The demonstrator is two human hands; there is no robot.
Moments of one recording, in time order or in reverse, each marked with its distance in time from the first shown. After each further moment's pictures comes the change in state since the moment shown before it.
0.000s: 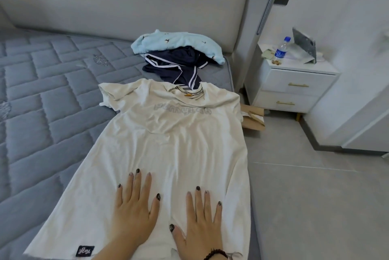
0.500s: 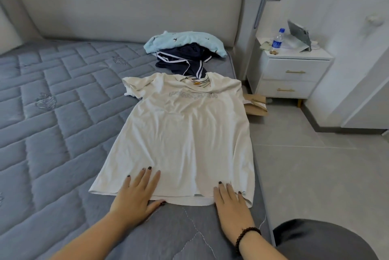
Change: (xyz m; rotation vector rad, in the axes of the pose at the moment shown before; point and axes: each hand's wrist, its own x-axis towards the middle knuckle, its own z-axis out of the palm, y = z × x) left_hand -0.093 -0.074 -0.050 0.265 -0.156 0.344; right_hand -0.099 0.022 -0.020 -0.113 -0.088 -0.107
